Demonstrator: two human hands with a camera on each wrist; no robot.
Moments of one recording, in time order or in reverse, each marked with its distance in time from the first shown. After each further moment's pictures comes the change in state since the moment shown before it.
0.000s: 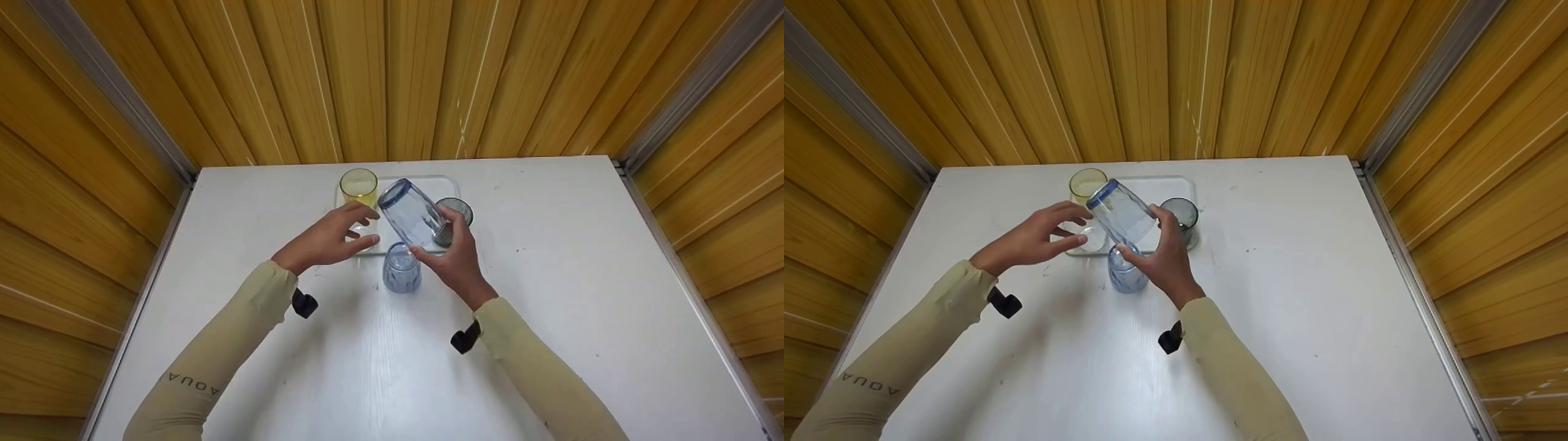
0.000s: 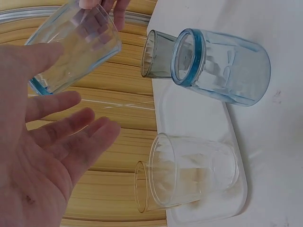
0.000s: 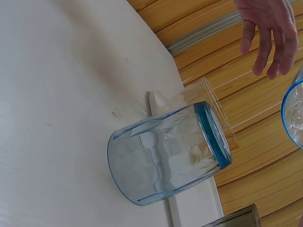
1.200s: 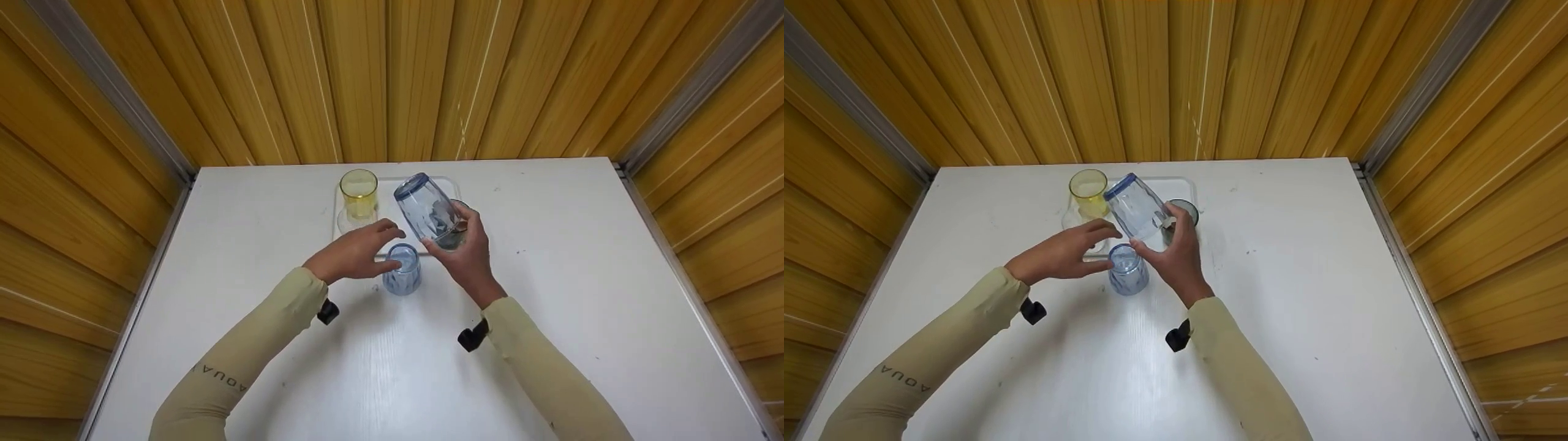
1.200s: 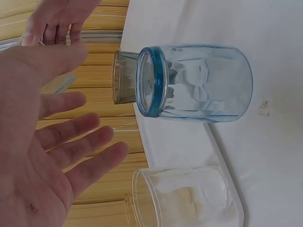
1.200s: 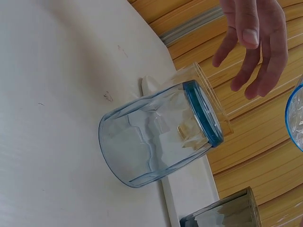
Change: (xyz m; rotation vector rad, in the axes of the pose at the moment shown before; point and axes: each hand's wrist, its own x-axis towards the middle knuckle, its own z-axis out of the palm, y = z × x) left_hand 0.023 0.010 0.039 0.298 -0.103 0.048; right_hand 0.007 0.007 -0.015 0.014 0.043 0.044
